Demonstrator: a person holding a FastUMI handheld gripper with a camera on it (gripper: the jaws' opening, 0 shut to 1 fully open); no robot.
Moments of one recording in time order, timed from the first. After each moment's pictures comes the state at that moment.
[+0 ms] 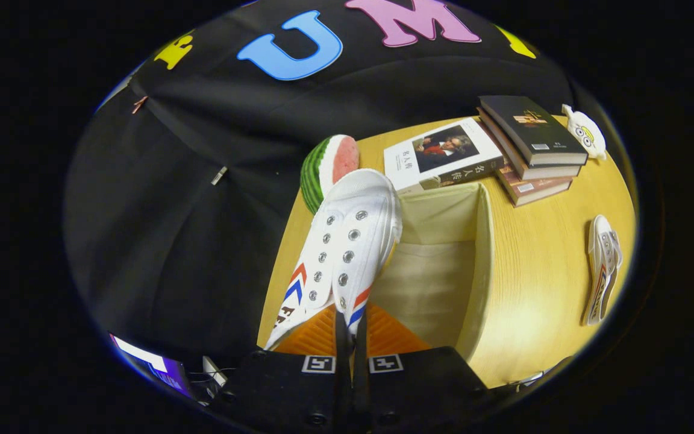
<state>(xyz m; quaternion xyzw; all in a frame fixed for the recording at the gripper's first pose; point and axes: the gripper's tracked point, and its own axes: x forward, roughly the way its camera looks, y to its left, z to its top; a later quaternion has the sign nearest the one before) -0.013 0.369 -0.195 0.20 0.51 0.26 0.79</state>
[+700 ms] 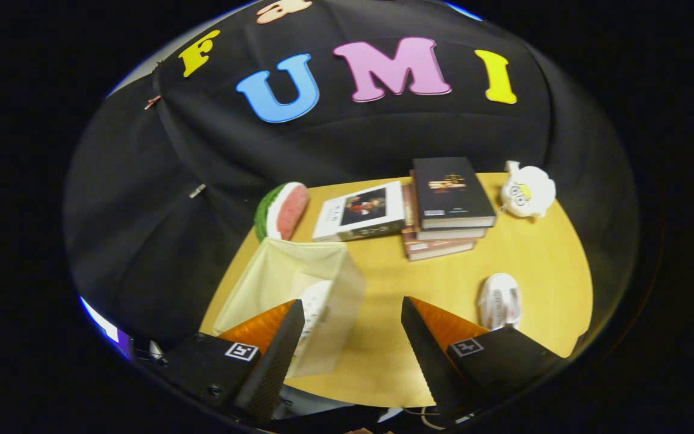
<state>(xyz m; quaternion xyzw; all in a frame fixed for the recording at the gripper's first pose) 0.033 0.109 -0.166 0.08 0.40 0.18 0.90</state>
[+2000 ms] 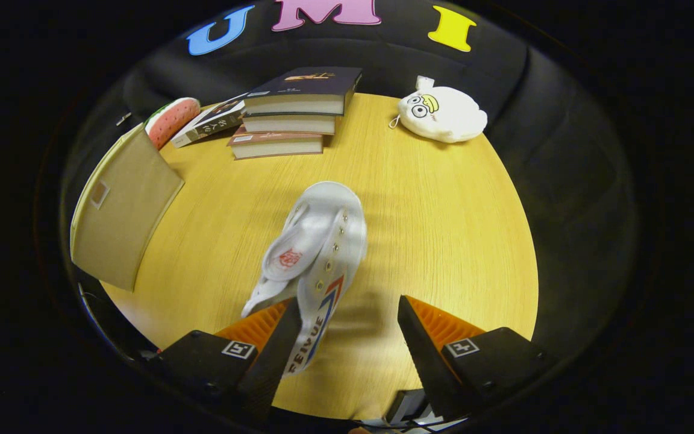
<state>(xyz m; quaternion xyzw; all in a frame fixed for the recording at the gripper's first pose) 0.053 -0.093 -0.379 -0.06 0.51 0.11 0.85</state>
